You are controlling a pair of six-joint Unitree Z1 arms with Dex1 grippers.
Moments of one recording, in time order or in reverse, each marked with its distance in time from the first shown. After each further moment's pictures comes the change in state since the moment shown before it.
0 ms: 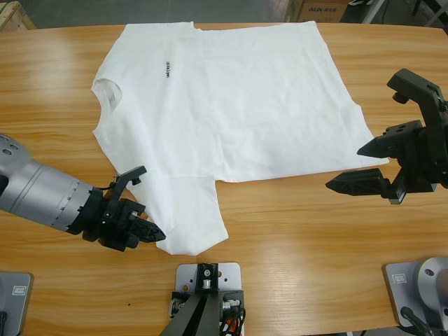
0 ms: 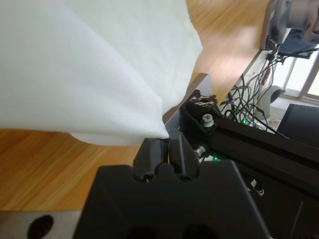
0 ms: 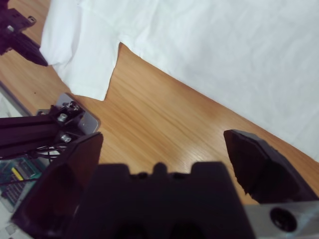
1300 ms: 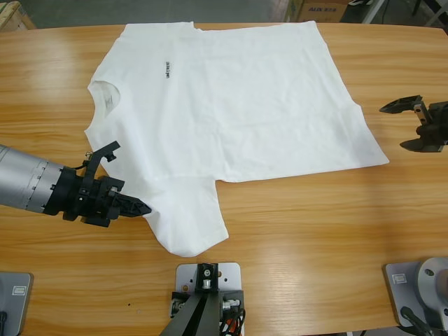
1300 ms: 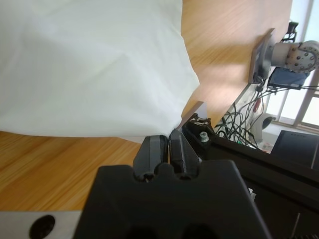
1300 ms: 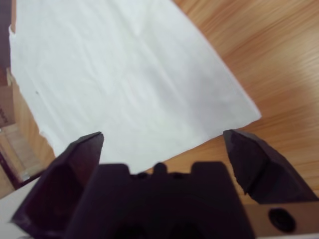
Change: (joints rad) arm 0 0.119 -0.104 0.014 0.033 0.043 -0.003; arm 1 -0.893 0.160 0.245 -0.311 0.221 0.448
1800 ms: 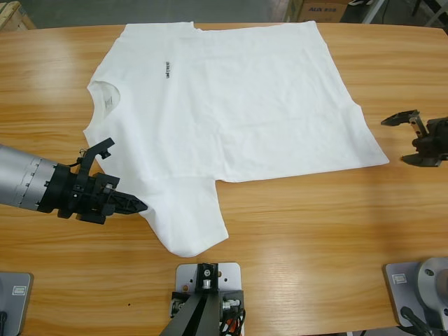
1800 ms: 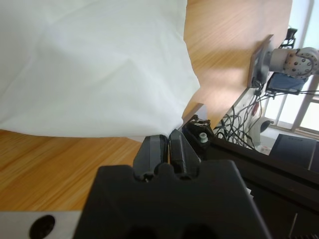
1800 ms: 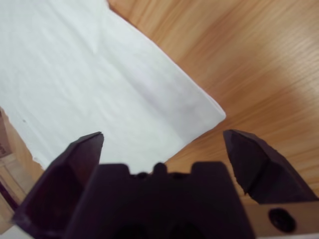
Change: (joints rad) arm 0 0.023 -0.017 -0.006 0.031 0.000 0.000; arm 1 -0.004 0.026 0.094 -0.093 -0.073 0.115
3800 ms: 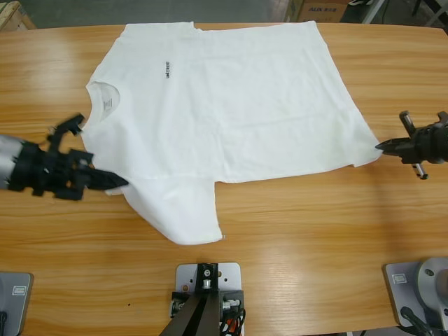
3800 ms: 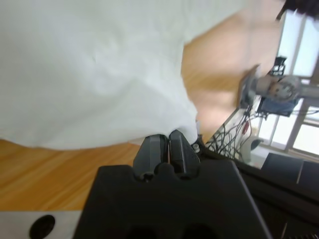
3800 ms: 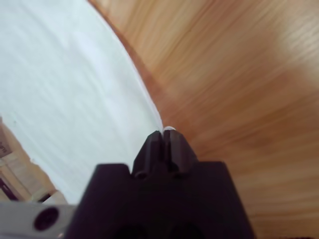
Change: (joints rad) arm 0 0.146 -0.102 -0.070 0.153 0.000 0.039; arm 1 -0.001 0.083 0.075 -0.133 0.036 0.003
